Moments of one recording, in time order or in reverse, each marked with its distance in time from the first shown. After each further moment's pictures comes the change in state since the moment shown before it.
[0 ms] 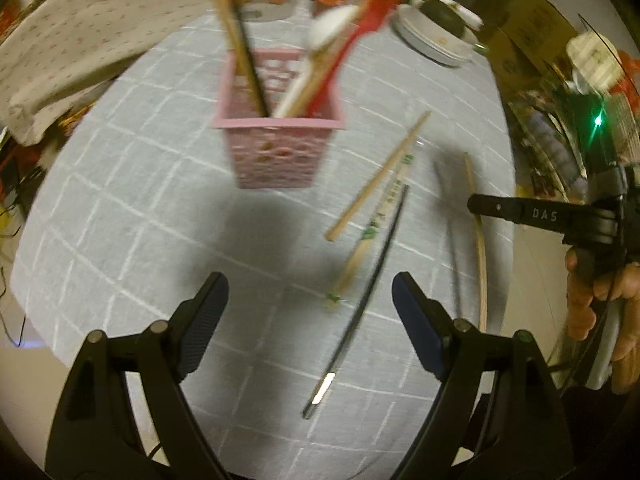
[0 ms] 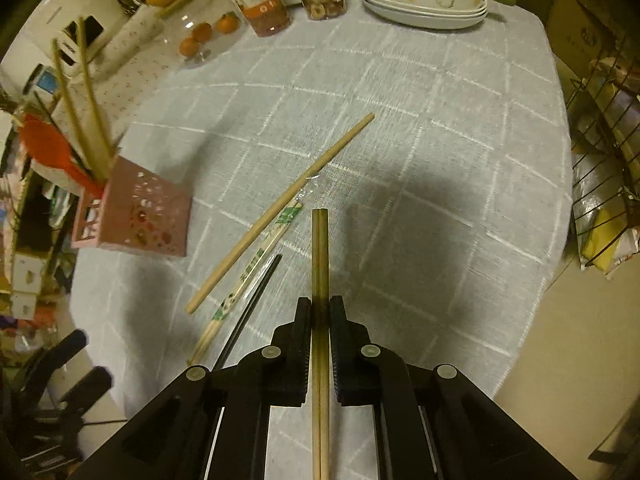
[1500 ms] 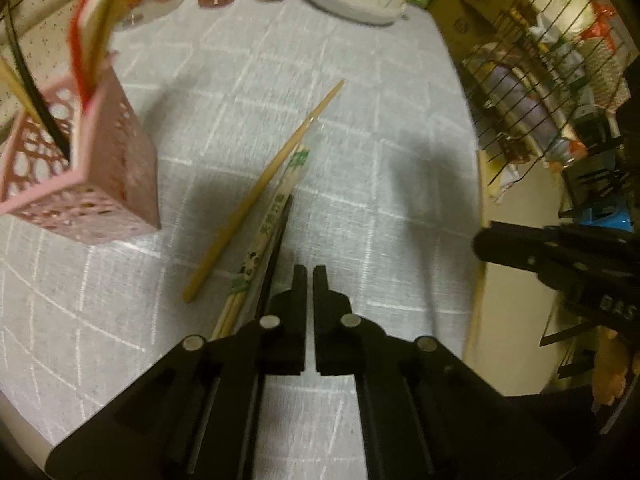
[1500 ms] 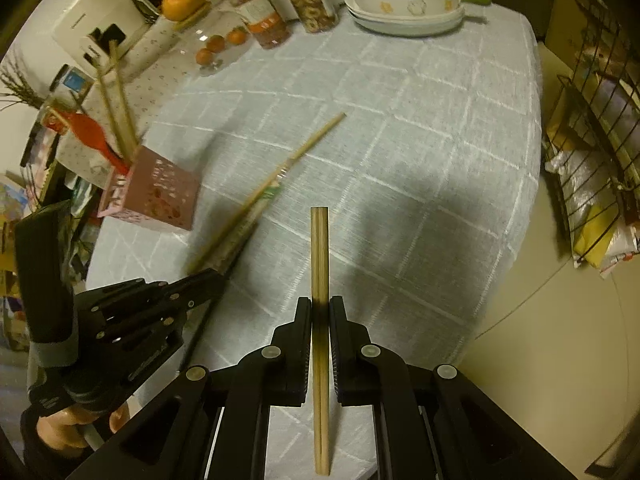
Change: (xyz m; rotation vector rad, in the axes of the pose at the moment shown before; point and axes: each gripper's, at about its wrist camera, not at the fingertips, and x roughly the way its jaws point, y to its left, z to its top) left arm 0.054 -0.074 0.024 0.149 0.037 -0.104; right arm -0.031 -0.019 -0.013 -0.044 -0.038 0.060
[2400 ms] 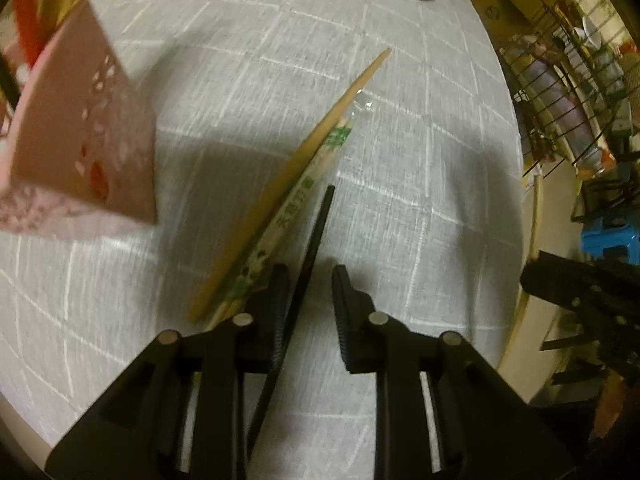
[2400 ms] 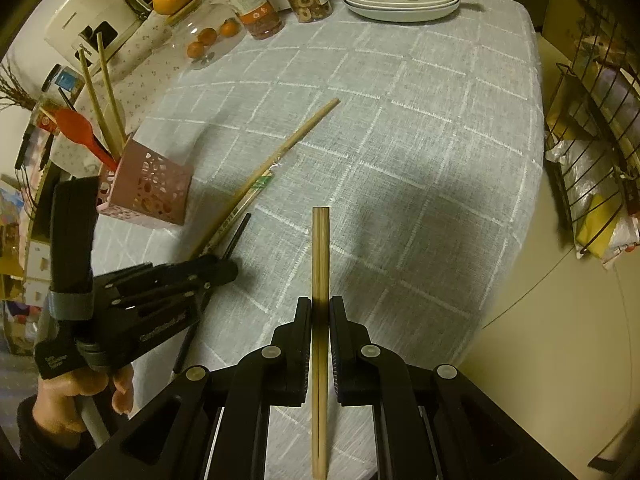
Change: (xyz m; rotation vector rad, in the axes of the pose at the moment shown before) left arm 0.045 0.011 0.013 -0.052 0.110 0.062; right arm 0.019 -0.010 -0.001 0.028 0.041 -0.018
